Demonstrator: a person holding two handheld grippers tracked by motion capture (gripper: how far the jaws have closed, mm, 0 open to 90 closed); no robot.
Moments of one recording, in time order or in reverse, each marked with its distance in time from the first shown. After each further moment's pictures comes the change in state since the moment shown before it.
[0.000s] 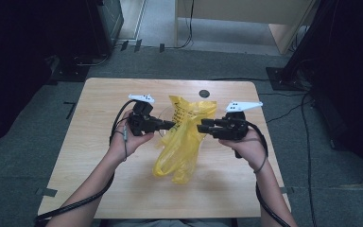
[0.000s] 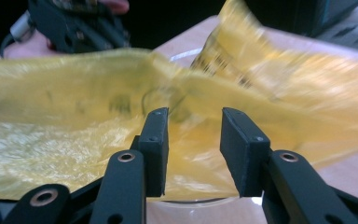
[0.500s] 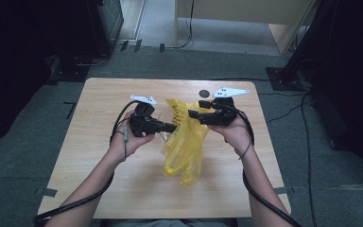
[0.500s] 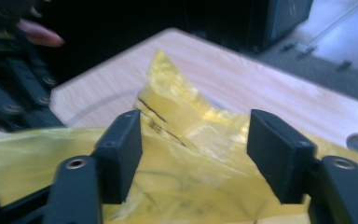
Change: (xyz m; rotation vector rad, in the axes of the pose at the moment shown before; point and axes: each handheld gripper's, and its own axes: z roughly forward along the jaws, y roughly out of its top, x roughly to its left) left arm 0.000 -0.001 0.005 0.036 -0.045 0.007; right arm -0.012 0.033 0.039 -0.016 -0.181 -0.054
